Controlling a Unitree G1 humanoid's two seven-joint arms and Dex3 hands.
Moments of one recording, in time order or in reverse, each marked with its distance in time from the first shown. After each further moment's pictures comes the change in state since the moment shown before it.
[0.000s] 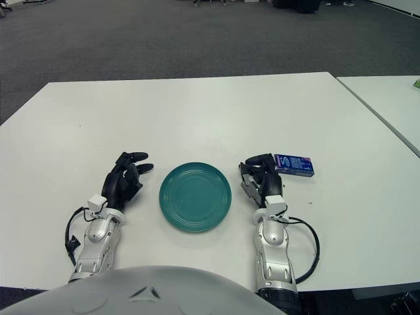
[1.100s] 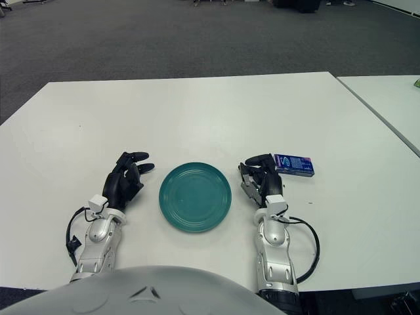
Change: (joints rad) left arm 0.002 -0.007 -0.002 -0.004 -0.001 -0.001 0.000; right arm 0.001 -0.017 -0.001 -0.075 -0.015 0.078 0.009
